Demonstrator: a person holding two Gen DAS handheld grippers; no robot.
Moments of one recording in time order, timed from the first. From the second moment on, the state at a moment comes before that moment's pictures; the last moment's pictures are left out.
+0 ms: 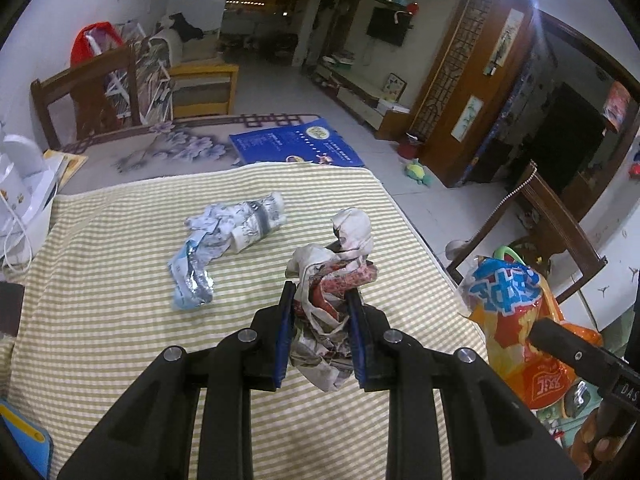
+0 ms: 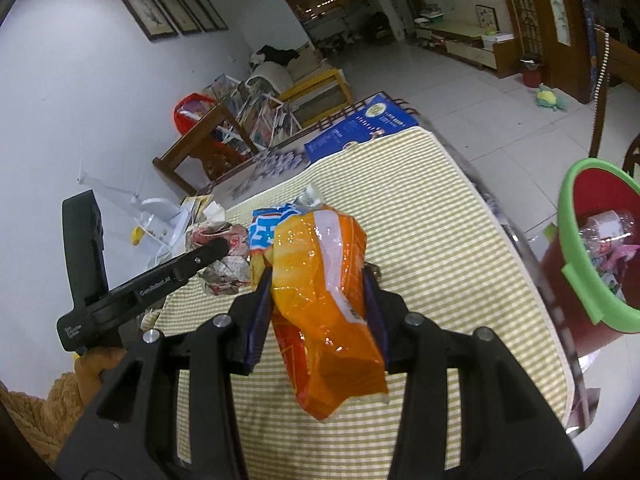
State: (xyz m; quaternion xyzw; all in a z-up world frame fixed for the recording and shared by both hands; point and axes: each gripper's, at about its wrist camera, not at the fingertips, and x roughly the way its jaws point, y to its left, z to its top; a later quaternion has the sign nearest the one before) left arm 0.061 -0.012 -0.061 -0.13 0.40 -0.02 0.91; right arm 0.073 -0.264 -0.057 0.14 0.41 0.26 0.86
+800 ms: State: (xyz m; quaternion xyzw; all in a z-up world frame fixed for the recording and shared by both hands) left arm 0.076 -0.071 -0.056 -0.10 0.40 -0.06 0.91; right arm 0.071 -0.327 -0.056 0.17 0.40 0.21 0.88
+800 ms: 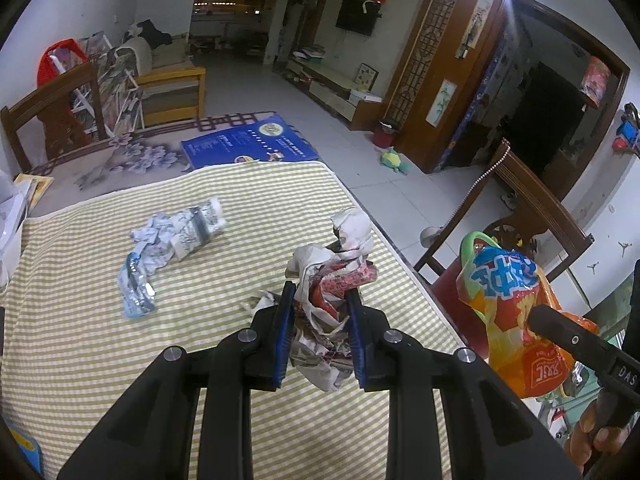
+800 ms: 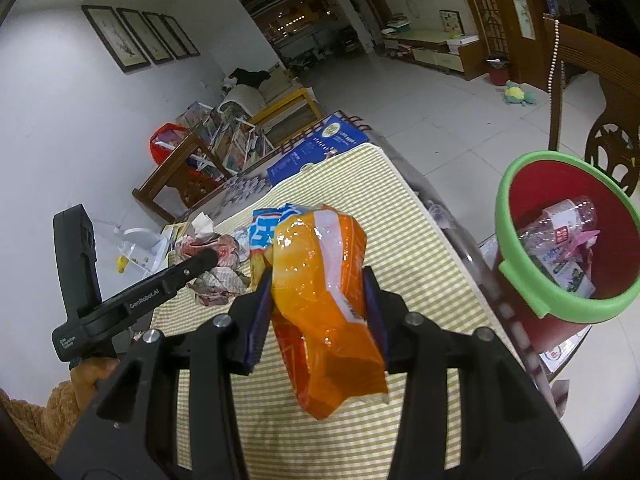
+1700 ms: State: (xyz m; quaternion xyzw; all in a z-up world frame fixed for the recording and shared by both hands) left arm 0.109 -0.157 -0.061 -0.08 0.42 -0.10 0.90; right arm 0.084 -0.412 -0.059 0.20 0.39 0.17 0.88
